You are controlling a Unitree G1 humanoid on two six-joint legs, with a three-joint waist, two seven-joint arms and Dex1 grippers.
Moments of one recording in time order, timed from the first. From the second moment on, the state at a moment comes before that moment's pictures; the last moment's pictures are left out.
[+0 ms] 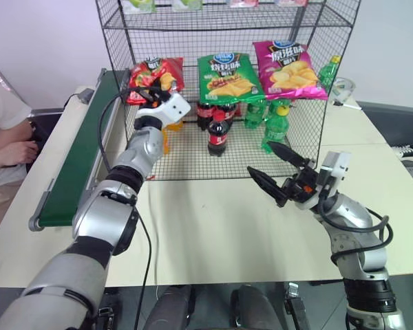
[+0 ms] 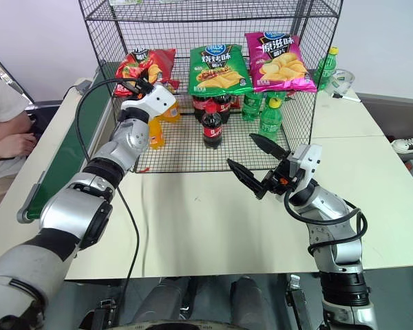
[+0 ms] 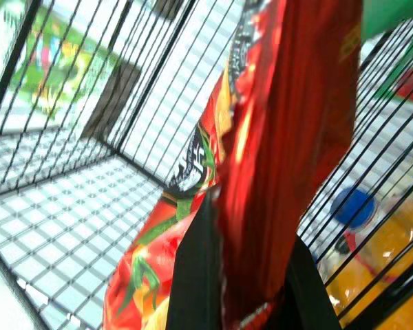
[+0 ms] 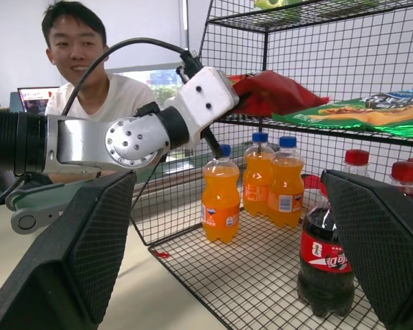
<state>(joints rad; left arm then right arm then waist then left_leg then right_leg) -1.15 0.29 -0.24 1.17 0.64 -0.29 0.50 -0.16 -0.40 -0.12 -0.24 0.59 0.09 0.85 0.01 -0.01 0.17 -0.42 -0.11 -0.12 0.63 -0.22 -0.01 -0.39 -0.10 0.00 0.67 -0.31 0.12</state>
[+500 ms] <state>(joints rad) -1.18 0.33 -0.24 1.20 0.55 -0.39 0.41 -0.16 -0.40 -0.12 -0.24 0.58 0.09 0.85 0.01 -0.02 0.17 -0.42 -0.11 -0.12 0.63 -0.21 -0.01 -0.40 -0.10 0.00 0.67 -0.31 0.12</state>
